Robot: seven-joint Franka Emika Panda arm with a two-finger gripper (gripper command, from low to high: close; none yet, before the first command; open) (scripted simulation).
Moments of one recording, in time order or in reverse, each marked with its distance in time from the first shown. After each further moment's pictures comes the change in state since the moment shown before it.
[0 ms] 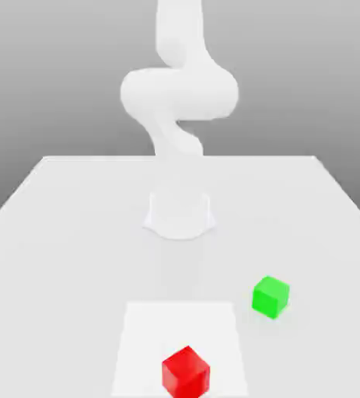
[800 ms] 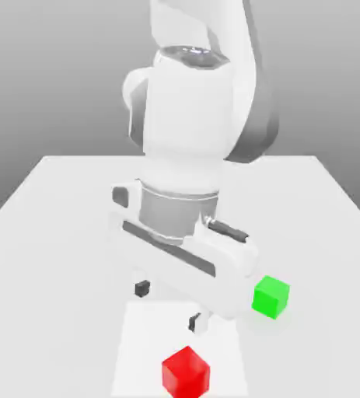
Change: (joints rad) arm -0.198 0.858 0.191 -0.119 -0.155 0.299 0.850
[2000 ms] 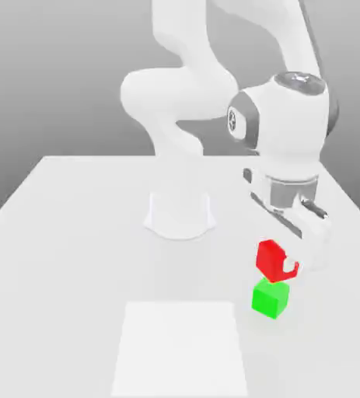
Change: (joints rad) arm 0.341 -0.372 0.227 -0.448 0.390 0.037 0.666
